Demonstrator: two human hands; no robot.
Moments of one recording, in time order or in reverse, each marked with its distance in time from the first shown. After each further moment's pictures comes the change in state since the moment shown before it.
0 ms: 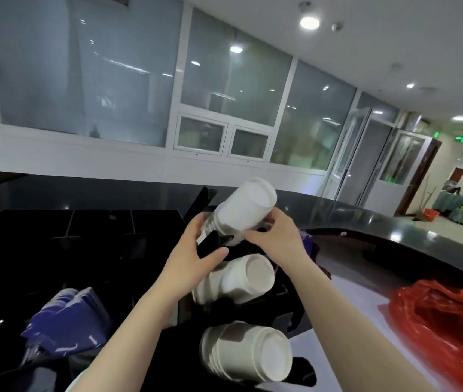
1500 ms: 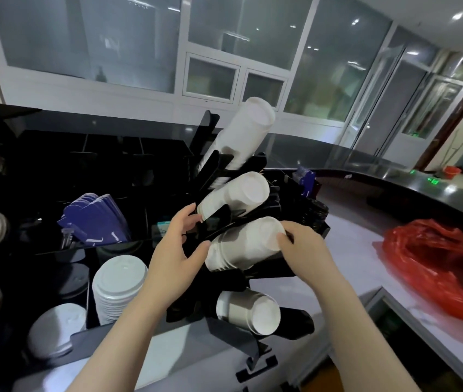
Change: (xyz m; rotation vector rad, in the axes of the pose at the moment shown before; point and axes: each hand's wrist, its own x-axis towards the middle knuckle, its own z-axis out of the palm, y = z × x) left_hand -0.146 -0.010 0.019 0.138 0.138 -0.067; right_hand -0.145 0.058 -0.031 -0.369 -0.170 0.058
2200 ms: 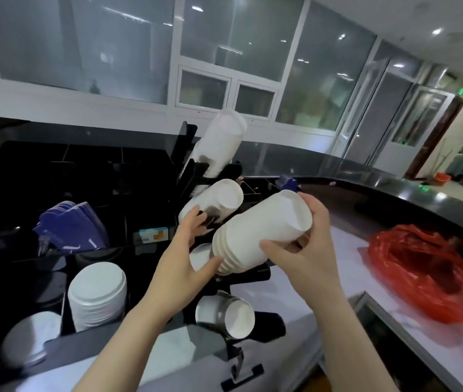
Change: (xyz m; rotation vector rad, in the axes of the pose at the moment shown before) left_hand -0.009 0.032 0.035 0.030 -0.094 0.131; right_hand -0.043 -0.003 -0.040 0.738 0.241 -0.276
